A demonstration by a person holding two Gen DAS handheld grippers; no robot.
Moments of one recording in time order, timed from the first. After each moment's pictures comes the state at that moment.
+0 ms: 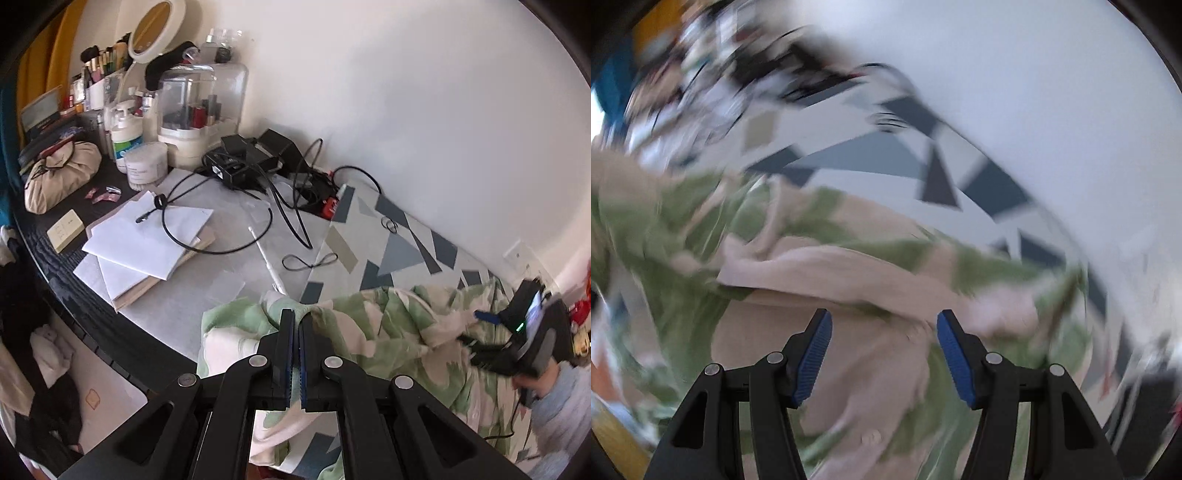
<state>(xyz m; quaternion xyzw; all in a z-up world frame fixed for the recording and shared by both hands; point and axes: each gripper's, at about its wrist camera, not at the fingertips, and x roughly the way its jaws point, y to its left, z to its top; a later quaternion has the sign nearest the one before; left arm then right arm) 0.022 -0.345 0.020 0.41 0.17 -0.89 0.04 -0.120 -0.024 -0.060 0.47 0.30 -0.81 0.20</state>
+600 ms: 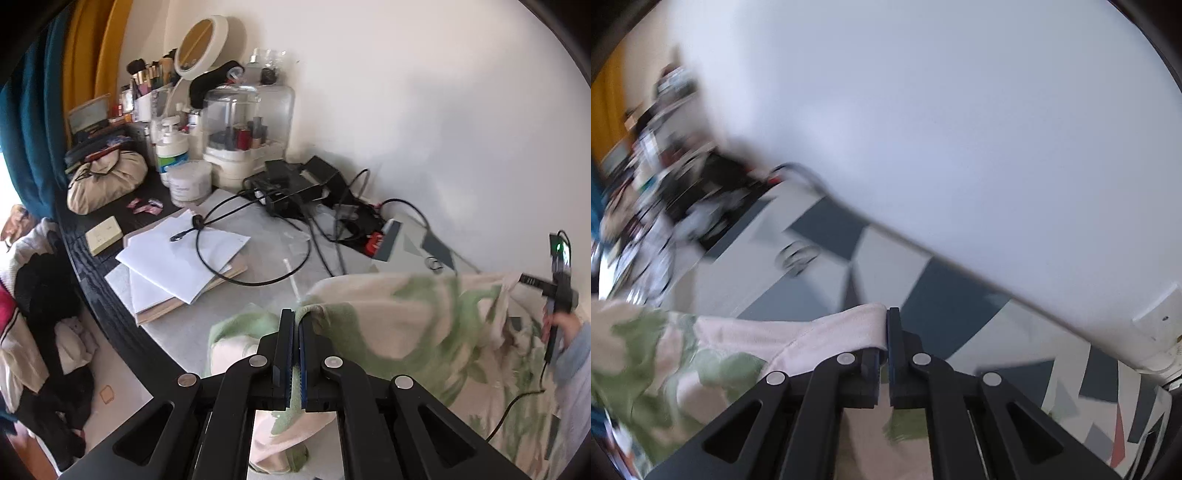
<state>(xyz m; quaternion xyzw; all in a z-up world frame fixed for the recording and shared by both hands) -0.010 -0.331 0.013 0.39 0.16 -0.89 0.16 -0.328 0.051 -0.018 0.45 0.07 -0.88 0.16</state>
